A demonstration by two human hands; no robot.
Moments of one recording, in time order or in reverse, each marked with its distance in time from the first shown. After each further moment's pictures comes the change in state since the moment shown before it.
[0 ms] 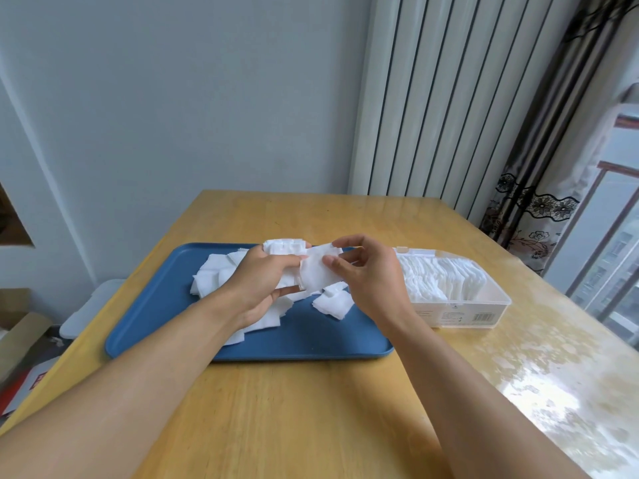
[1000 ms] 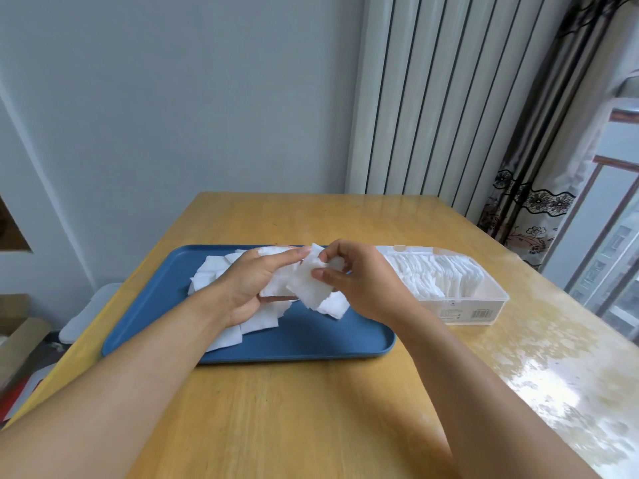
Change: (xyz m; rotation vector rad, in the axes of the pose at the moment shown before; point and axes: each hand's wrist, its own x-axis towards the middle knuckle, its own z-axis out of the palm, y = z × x) left_hand -0.001 0.007 -0.009 0.083 -0.142 -0.116; right_hand -0.003 -0.012 -0.009 -0.203 -0.268 -0.069
